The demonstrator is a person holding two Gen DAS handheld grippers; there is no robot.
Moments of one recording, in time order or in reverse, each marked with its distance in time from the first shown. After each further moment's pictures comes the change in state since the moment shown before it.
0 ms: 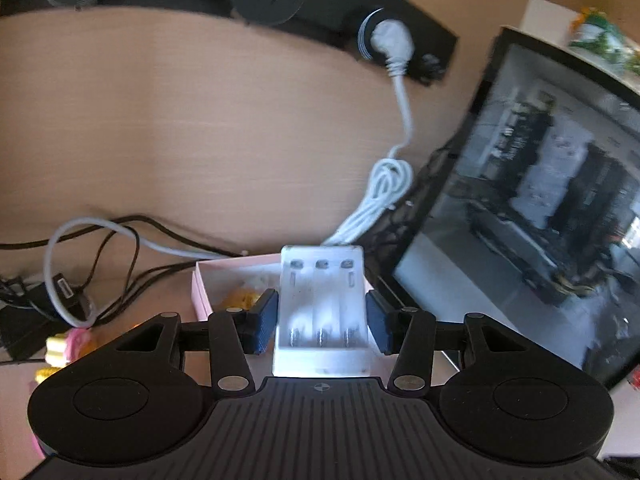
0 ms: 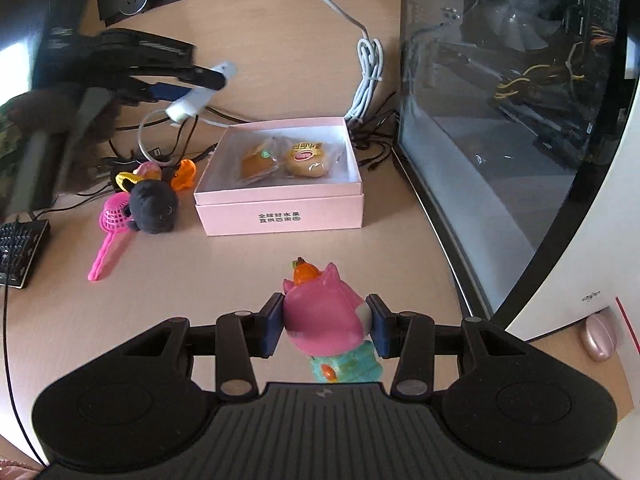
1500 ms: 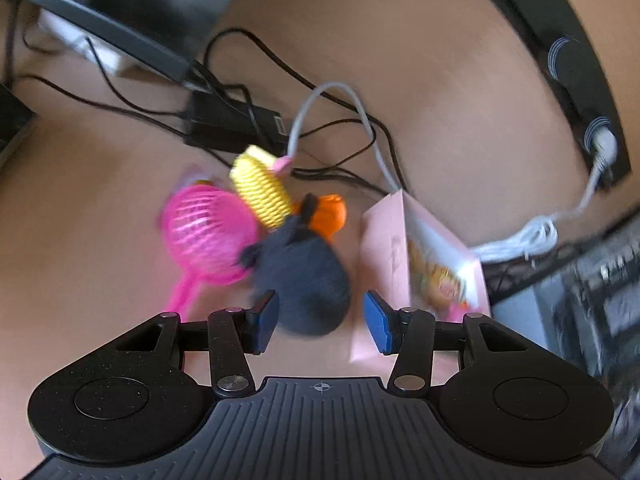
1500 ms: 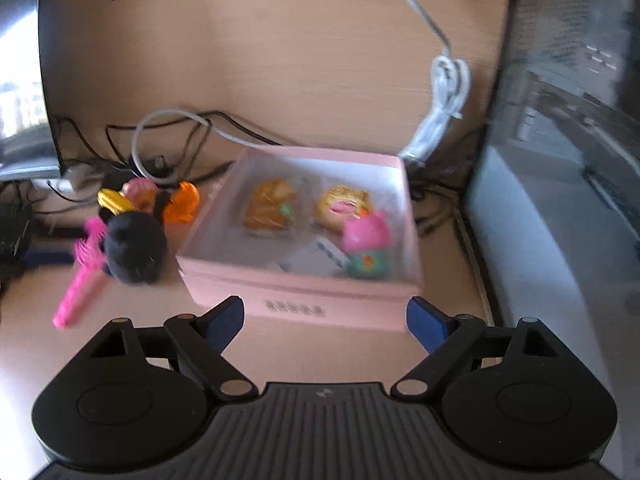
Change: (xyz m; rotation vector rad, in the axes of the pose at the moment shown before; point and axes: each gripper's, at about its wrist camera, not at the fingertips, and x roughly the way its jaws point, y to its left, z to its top) left arm -0.063 0.075 -0.106 -0.656 -0.008 0.228; right arm 0.100 0.017 0.074 -0.131 0.011 0.063
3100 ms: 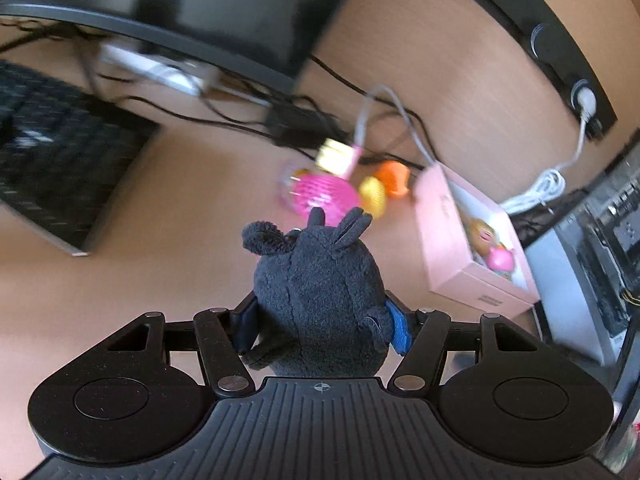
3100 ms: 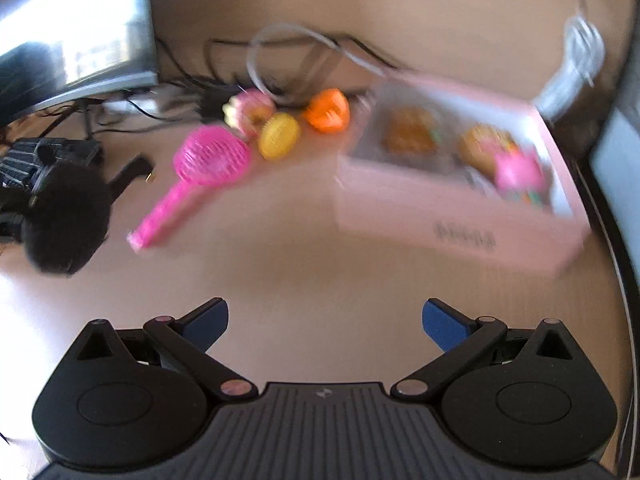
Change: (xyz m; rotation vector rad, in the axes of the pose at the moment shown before) left arm -0.102 0.080 -0.031 0.175 -0.025 0.065; right arm 0.030 0.112 -0.018 -0.181 0.048 0.202
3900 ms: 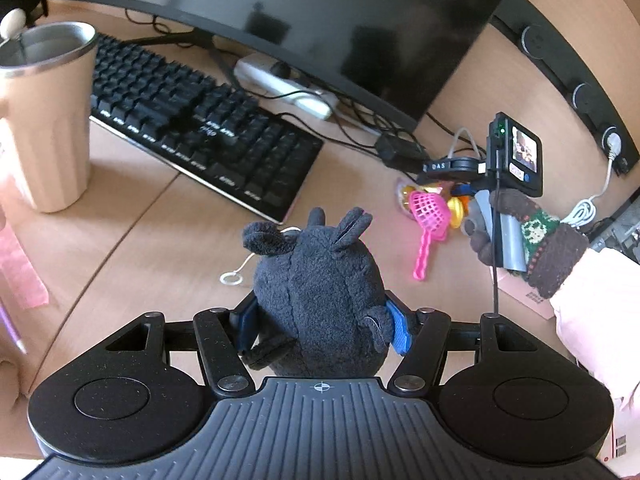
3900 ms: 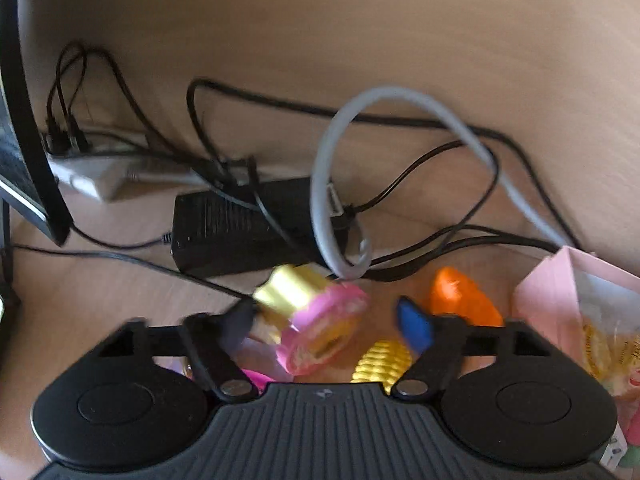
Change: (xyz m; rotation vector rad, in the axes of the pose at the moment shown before) left arm -0.101 0.098 -0.030 -0.082 -0.061 0.119; right arm 0.193 0.068 0.166 -0.025 0.081 -0.093
